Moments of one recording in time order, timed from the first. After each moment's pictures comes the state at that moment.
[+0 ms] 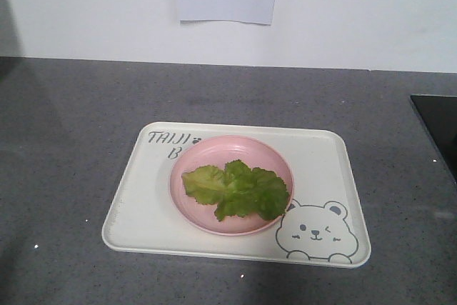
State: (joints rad) left arm -0.03 -0.01 0.02 -0.03 0.08 -0.02; right arm 0.01 0.44 -0.61 0.11 1.11 -0.11
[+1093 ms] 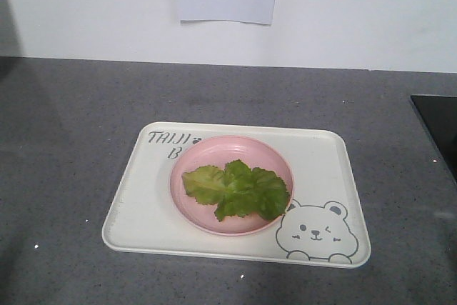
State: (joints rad) left arm -0.03 -0.01 0.02 -0.03 0.08 -0.02; right arm 0.01 -0.01 0.03 0.01 0.05 -0.02
